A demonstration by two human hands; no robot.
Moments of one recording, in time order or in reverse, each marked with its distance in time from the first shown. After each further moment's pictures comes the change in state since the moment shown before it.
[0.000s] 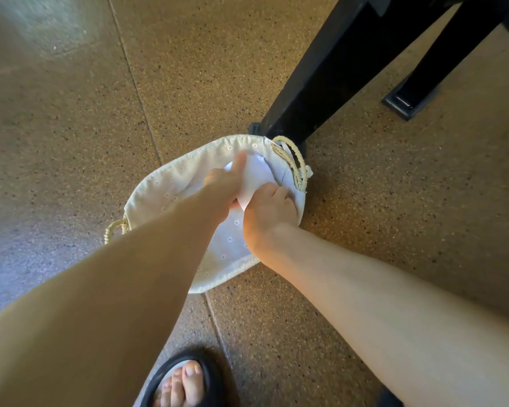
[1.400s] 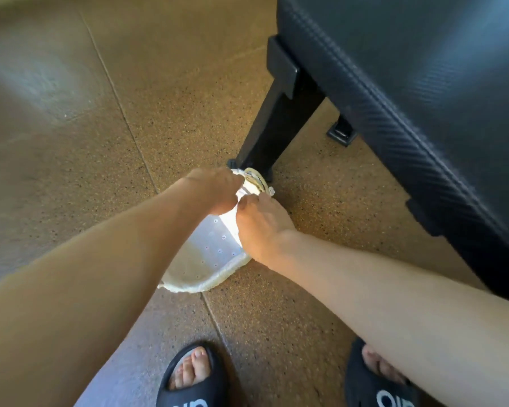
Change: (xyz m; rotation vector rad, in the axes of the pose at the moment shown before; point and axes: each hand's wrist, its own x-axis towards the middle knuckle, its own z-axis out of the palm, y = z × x) left_hand -0.143 0.084 -0.031 1.782 -0.061 0.850; right_hand -0.106 0.048 -0.070 -0.024 0.308 -0.207
